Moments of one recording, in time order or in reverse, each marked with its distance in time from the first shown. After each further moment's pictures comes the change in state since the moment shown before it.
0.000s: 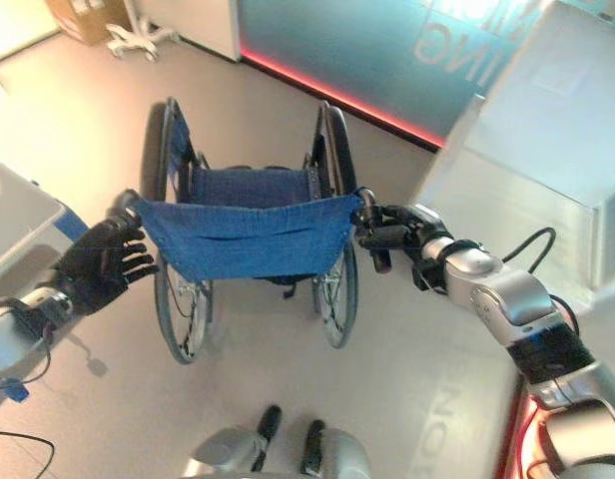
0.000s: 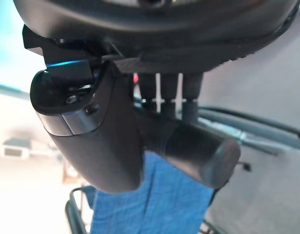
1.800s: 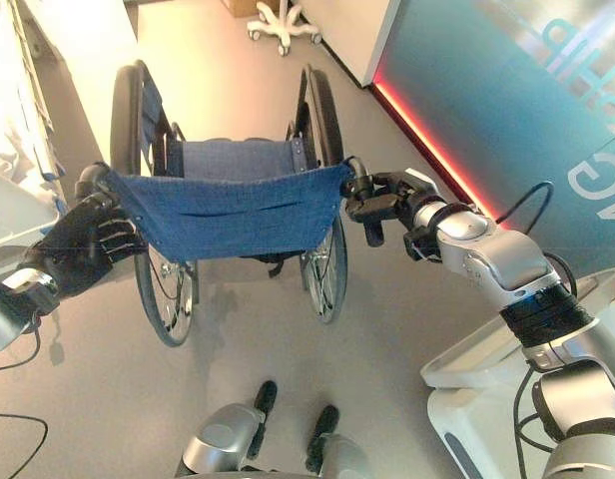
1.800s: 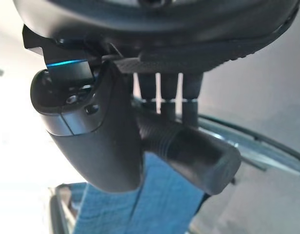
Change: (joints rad) left arm 0.049 0.075 0.026 -0.028 0.068 -0.077 -0.013; right arm -0.192 0.025 0.129 0.058 0.000 0.044 0.021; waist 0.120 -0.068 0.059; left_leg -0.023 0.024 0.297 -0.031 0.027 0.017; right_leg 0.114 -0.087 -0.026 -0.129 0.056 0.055
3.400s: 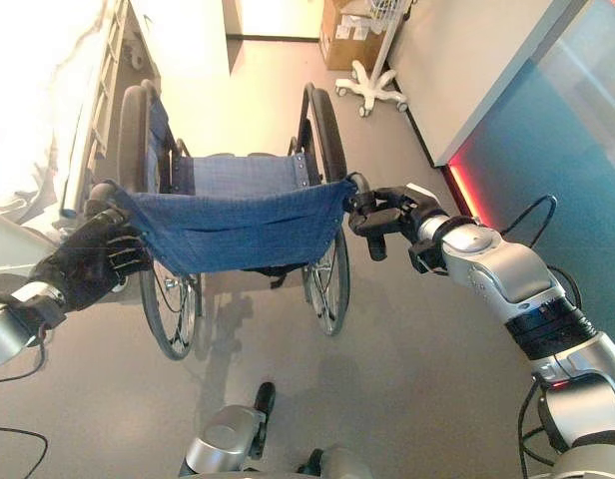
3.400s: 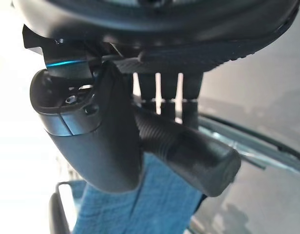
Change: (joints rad) left arm -0.044 0.008 -0.027 -0.004 0.007 0.050 0.004; right arm 0.073 -0.012 -0.068 -0.024 -0.084 -0.031 0.049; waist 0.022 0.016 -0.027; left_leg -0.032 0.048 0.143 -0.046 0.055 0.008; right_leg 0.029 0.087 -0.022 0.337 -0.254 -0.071
